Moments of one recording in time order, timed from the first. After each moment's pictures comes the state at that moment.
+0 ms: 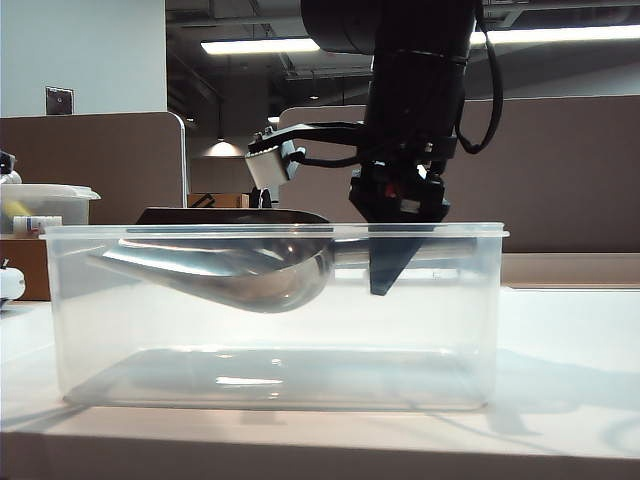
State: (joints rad) left arm -0.34 0.01 0.01 -0.03 0.24 -0.06; right arm 0.78 1.70 1.27 -0.77 0.12 -0.76
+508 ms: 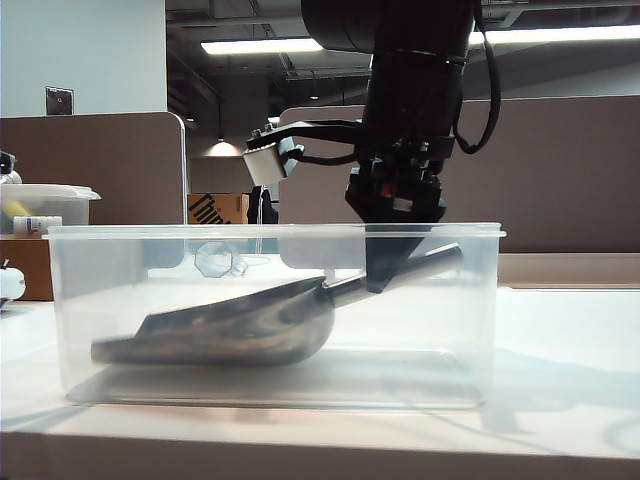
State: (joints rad) left arm -0.34 0.01 0.01 -0.03 0.24 -0.06; right arm 0.78 1.70 1.27 -0.76 0.11 -0.74
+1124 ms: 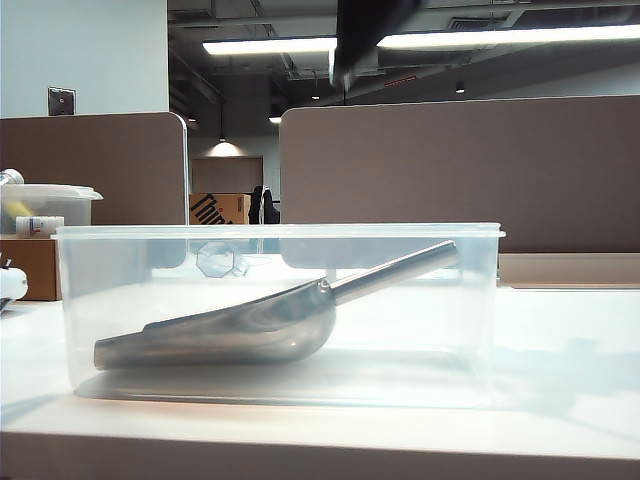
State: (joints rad) left arm -0.23 0.00 0.01 -0.03 0.25 -0.06; right arm 0.77 1.51 1.53 -0.84 0.07 -0.42
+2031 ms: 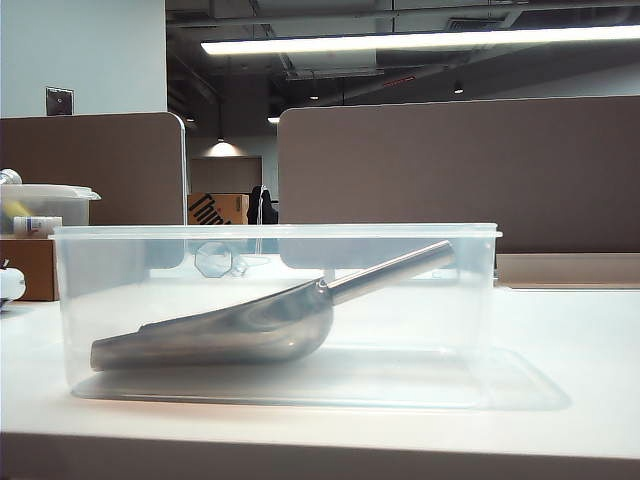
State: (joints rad) left arm 0.03 0.00 0.01 -0.03 0.25 -0.06; right arm 0.71 1.03 1.53 -0.40 0.16 -0.05
